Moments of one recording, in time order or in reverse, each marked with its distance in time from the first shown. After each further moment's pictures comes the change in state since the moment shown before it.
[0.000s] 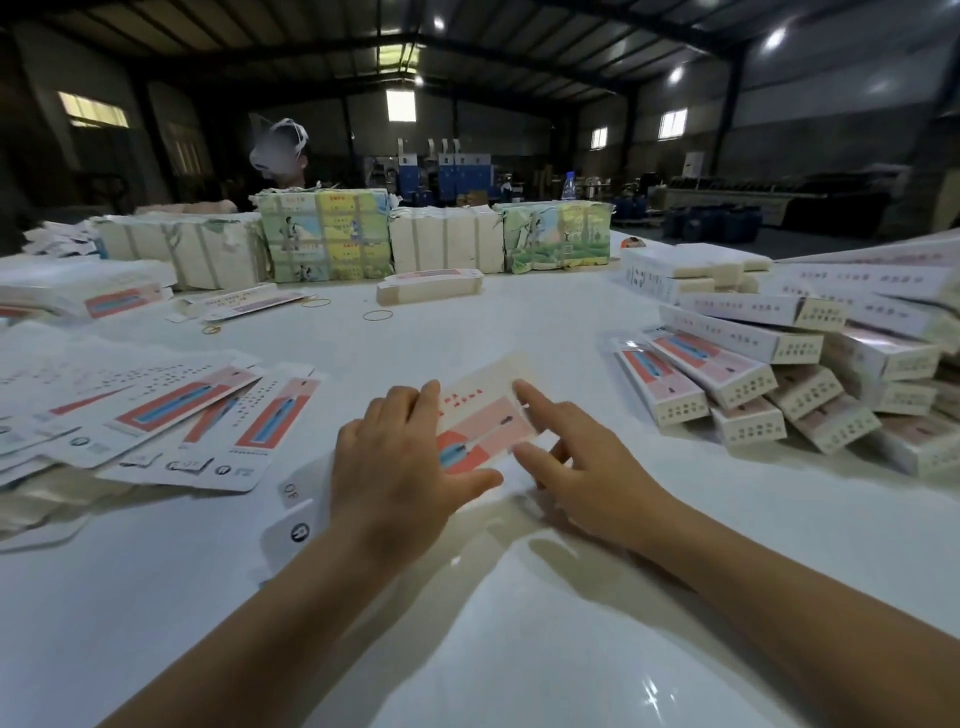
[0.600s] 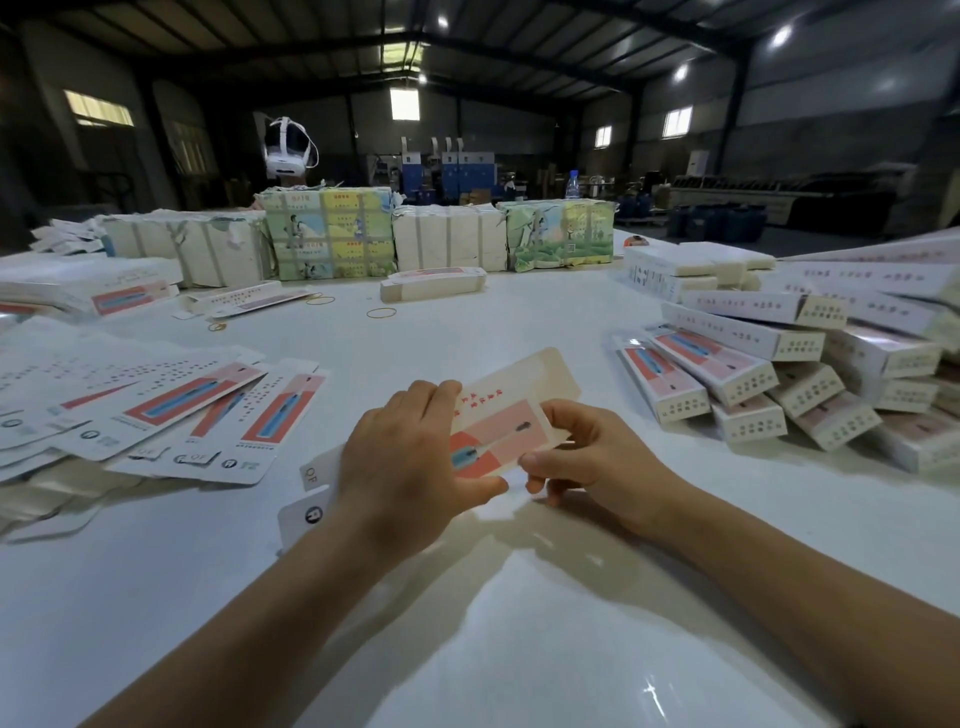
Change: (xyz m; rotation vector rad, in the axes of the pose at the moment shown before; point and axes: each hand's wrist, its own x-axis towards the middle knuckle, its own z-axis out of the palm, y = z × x) left_hand 0.000 0.004 -0.007 0.008 -0.002 0.117; right_hand 0.001 0.004 -0.006 0.688 -0.134 0.089
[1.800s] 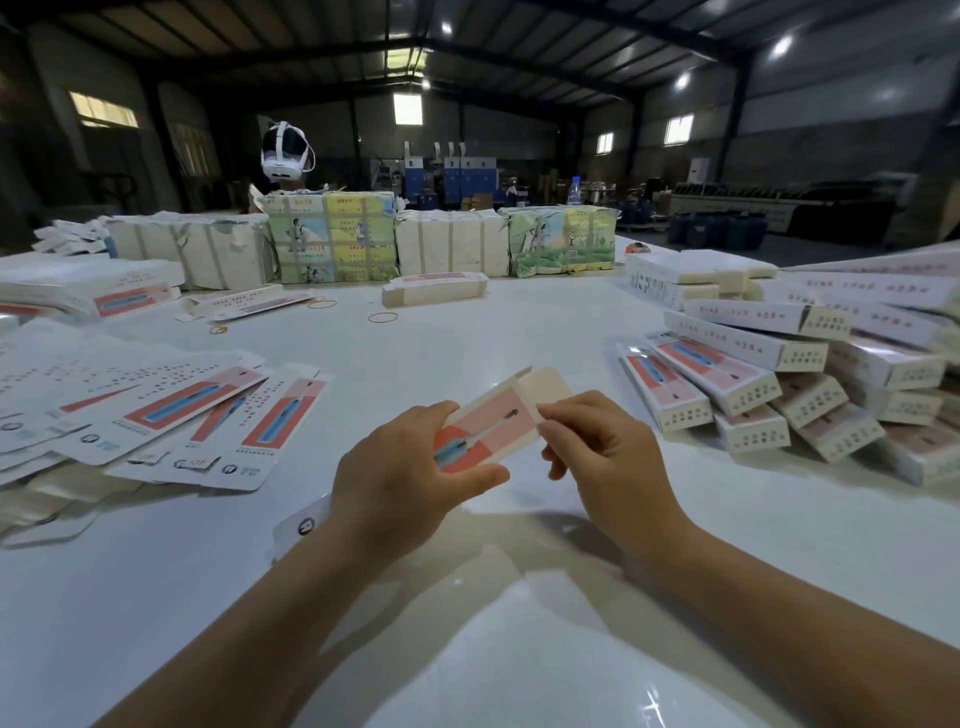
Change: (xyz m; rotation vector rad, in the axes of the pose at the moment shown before) left_hand 0.001 -0.011 -0.001 -0.305 -0.135 -0.124; right_hand -0.008 -0.008 0.018 -0.214 0.418 -0.293
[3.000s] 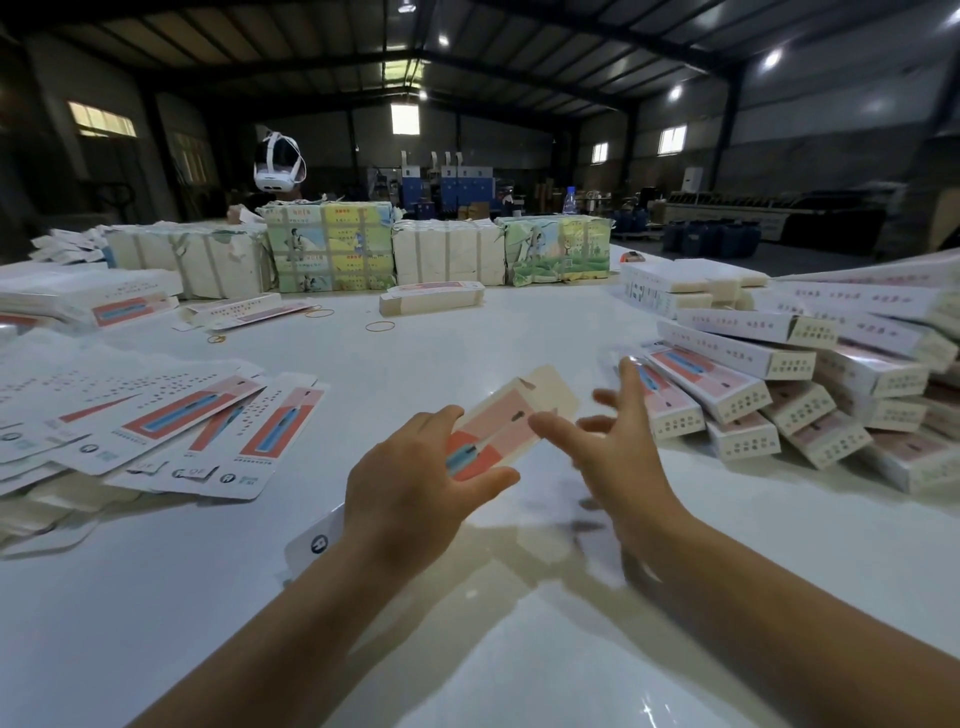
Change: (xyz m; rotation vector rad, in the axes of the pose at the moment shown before) left_hand -0.002 0.013 0.007 0.053 0.089 -0.023; right_hand 0.013 -0.003 -0.005 0.036 0.113 0.358
